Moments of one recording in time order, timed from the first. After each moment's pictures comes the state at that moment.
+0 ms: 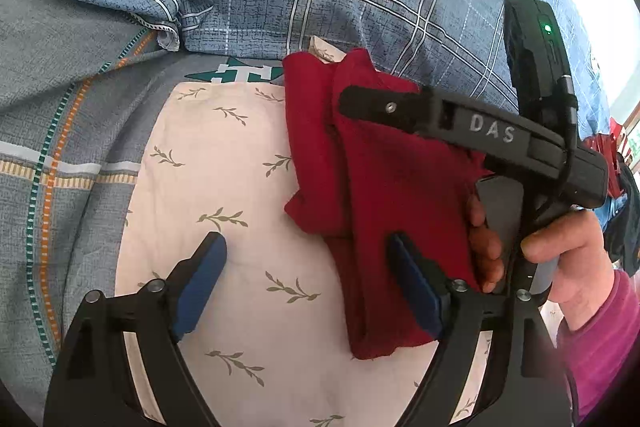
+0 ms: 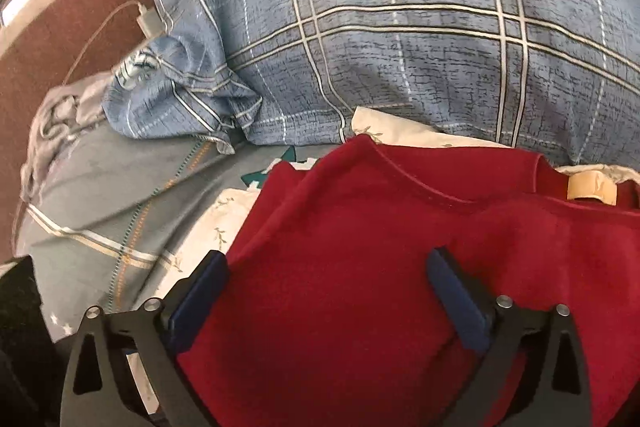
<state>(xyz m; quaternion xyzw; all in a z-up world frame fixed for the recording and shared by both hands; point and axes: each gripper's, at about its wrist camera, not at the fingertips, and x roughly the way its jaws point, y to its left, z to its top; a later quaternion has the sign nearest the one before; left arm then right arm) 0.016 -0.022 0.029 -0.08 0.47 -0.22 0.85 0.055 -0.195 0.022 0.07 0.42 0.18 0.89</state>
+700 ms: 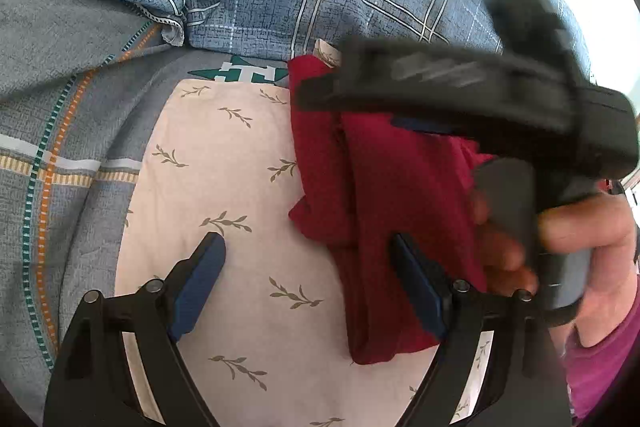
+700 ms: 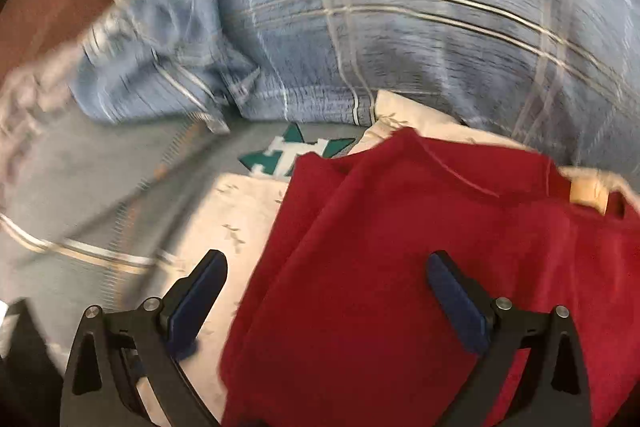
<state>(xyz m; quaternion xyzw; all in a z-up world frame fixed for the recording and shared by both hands) 0.018 -0.018 0.031 -0.12 0.47 -0.22 0.85 0.091 -0.143 0.040 0.01 0.50 0.11 0.86</state>
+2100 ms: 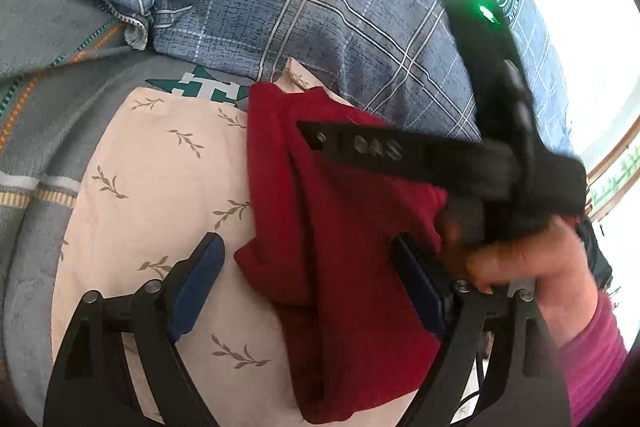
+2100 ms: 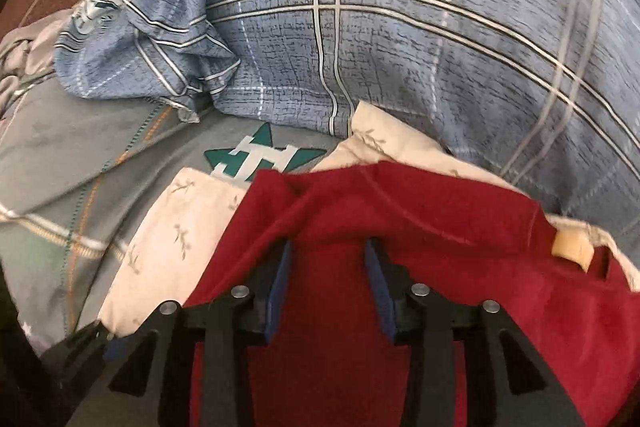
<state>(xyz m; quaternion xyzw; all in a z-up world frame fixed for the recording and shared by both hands) 0.037 -0.037 0.026 -0.19 0.44 -0.26 0.84 0.104 -0.168 0.044 -0.05 0.50 0.11 0.86</state>
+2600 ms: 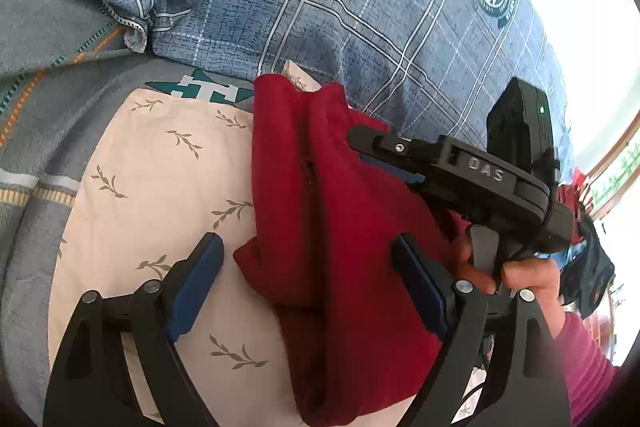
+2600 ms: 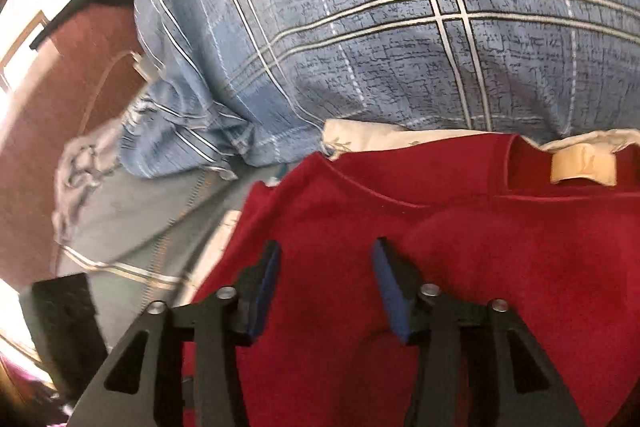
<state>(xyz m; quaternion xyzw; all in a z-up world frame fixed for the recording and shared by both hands) 0.031 -0.038 0.024 -0.19 0.43 -0.26 0.84 0.062 -0.261 0.030 0.18 0.42 0.22 0.87</state>
